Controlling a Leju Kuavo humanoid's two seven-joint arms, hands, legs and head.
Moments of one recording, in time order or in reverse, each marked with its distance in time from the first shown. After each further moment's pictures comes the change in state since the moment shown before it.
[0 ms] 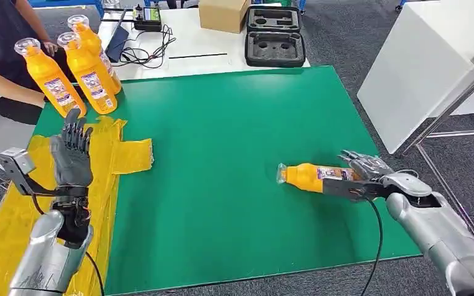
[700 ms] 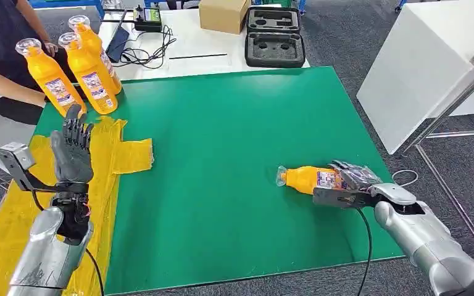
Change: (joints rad) left arm -0.032 0.000 -0.005 -0.002 -0.006 0.005 0.025; right arm 0.012 0.059 0.042 0.108 -0.013 -0.010 0.018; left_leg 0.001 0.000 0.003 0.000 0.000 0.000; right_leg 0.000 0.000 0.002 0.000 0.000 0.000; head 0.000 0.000
